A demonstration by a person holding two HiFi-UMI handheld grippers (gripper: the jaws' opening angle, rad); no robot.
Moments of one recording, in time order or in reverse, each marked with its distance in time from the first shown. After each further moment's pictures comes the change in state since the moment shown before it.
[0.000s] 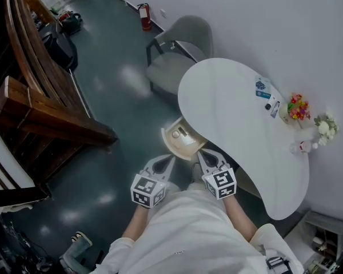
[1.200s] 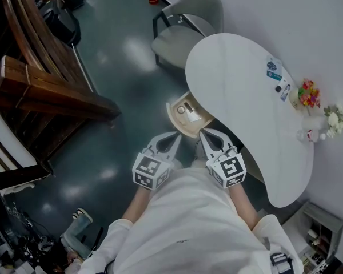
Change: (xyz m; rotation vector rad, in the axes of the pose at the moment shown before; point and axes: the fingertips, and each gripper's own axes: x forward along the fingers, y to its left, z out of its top) left arm 0.003 -0.001 0.000 0.001 0.008 0.000; right arm -0.007 0.027 0.036 -0.042 -0.086 0.102
